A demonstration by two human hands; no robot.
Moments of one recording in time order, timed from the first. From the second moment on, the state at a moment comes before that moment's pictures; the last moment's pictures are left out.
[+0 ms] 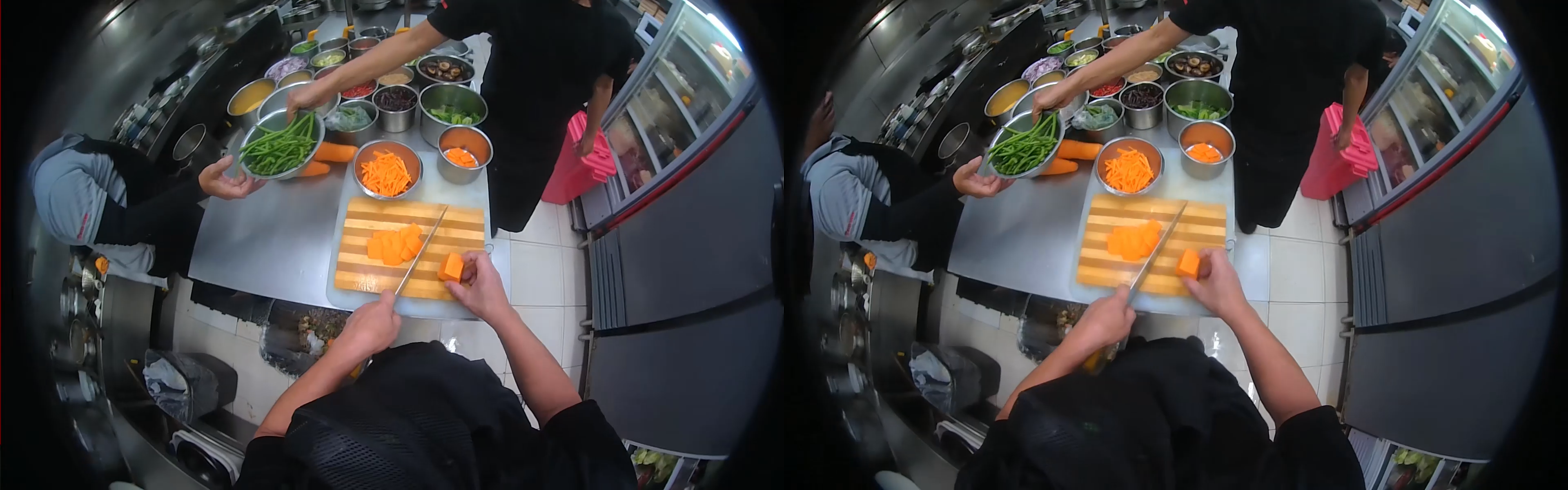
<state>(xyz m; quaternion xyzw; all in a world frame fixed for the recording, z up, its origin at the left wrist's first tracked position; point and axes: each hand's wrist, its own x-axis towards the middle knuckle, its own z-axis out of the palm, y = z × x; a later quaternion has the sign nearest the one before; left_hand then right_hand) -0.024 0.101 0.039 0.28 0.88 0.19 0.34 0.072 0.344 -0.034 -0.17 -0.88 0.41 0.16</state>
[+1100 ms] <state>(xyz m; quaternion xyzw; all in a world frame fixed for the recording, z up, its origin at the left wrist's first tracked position) -0.010 0.072 0.012 0.21 0.86 0.26 0.38 0.059 0.360 -0.013 -0.17 -0.84 0.51 0.08</state>
